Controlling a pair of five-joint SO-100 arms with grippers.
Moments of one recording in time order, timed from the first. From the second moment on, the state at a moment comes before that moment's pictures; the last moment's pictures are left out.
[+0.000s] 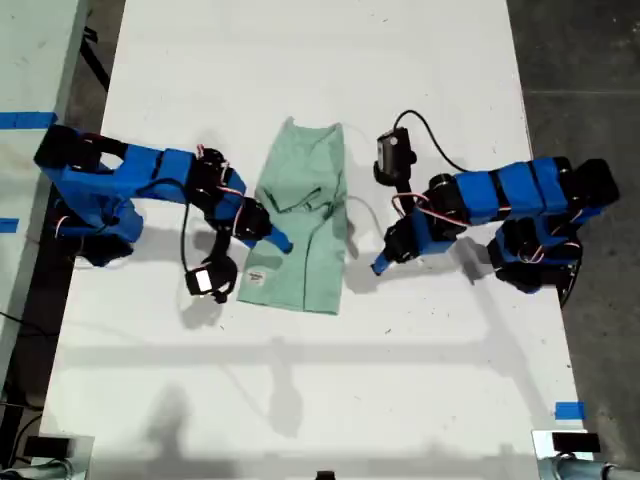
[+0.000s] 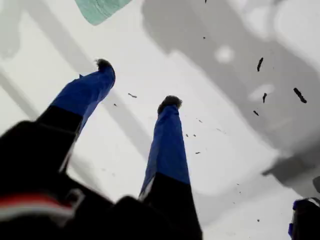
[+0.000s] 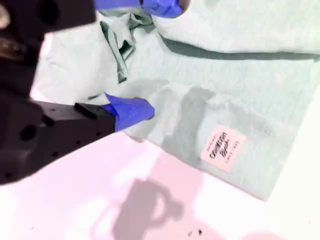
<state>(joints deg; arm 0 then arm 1) -6.1 87.9 92.9 76.6 -0.2 -4.7 100.2 95.4 81.7 -19.9</state>
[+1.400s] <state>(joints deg) 8.1 78.8 109.7 55.5 -8.5 -7.3 54.1 56.3 80.4 -18.3</state>
